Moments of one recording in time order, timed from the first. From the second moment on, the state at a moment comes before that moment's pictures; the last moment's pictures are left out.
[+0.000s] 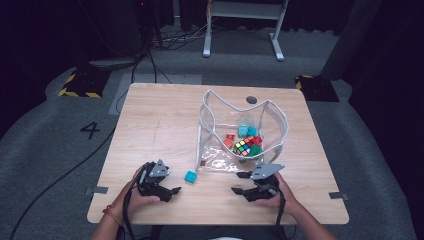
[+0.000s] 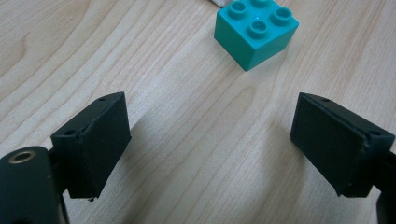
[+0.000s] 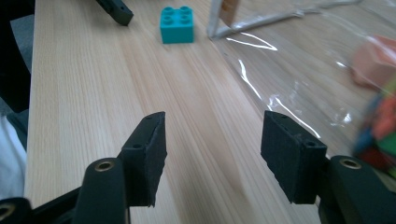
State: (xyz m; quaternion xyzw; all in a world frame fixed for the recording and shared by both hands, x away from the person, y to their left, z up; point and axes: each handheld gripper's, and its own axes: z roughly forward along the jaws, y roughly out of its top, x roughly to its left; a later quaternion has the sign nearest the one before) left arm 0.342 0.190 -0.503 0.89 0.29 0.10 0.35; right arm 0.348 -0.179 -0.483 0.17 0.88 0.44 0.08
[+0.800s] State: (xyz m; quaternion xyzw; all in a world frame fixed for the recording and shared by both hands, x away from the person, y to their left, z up) left arm 0.340 0.197 -0.503 0.89 0.29 0.10 0.35; right arm 0.373 -0.069 -0.498 0.10 0.90 0.41 0.06
